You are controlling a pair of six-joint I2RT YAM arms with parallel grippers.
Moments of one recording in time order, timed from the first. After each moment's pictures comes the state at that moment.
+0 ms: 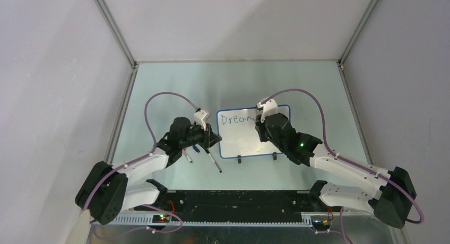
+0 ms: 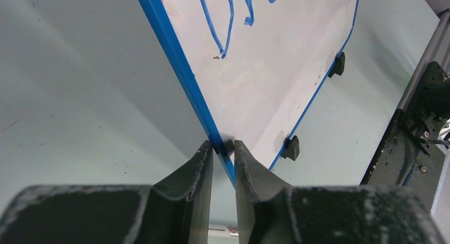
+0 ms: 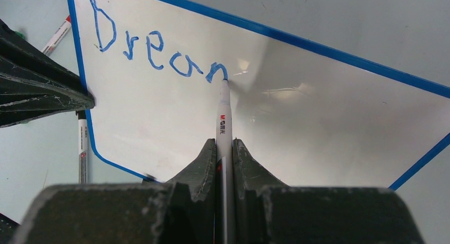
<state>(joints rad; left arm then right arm) -0.53 1.16 0.41 0.33 0.43 -0.23 0.88 1.08 0.78 -0.21 0.37 0.21</state>
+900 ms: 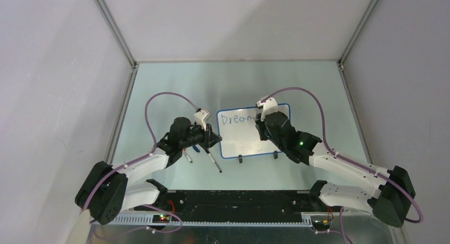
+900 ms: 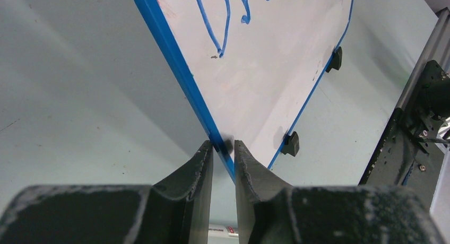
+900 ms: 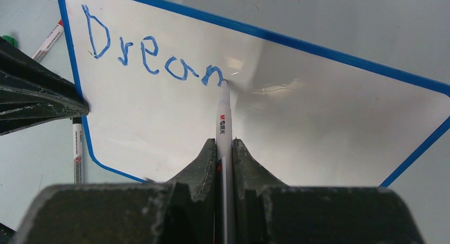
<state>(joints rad) -0.54 1.16 0.41 0.33 0.43 -0.23 0.88 1.09 0.80 -0.23 0.38 0.21</state>
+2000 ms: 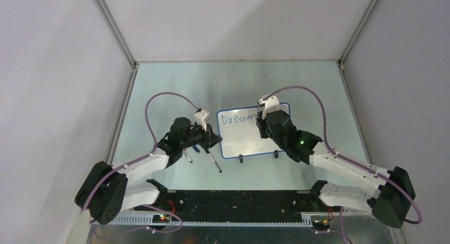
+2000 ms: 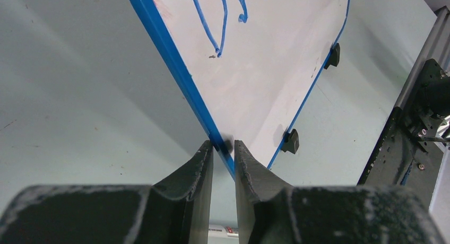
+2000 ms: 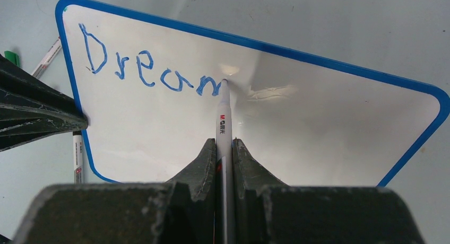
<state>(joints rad) -0.54 1.16 0.41 0.33 0.43 -0.23 0.85 1.09 0.80 -0.20 0.39 0.21</state>
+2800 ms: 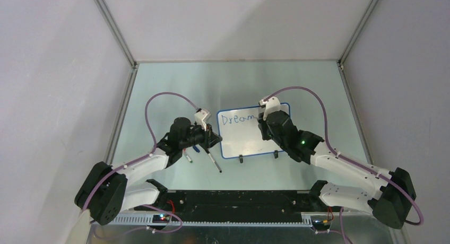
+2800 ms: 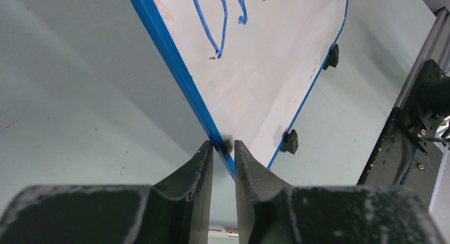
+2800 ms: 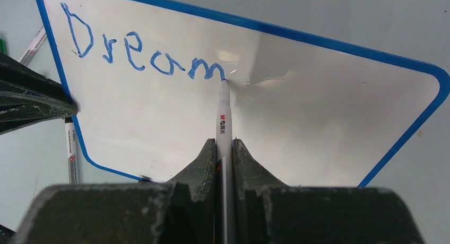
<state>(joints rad) -0.54 1.16 0.41 0.33 0.43 -0.23 0.85 1.08 0.81 -0.27 0.38 0.23</state>
